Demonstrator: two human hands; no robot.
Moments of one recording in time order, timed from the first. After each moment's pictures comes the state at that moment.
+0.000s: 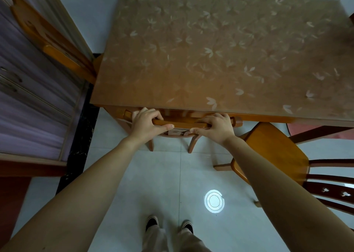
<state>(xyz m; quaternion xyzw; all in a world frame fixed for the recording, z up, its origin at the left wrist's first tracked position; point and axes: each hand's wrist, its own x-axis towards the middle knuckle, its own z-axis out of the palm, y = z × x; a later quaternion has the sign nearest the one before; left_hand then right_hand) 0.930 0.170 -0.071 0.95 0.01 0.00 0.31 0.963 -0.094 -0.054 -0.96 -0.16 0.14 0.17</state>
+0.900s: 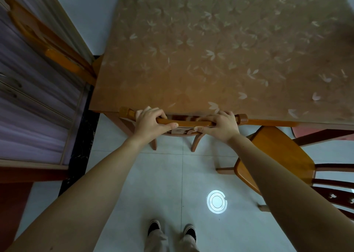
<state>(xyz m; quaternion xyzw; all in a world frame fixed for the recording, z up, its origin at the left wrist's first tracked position) 0.963 0.163 -0.069 0.95 0.01 -0.01 0.30 0.998 -0.100 -0.059 -0.96 -0.18 0.14 0.16</state>
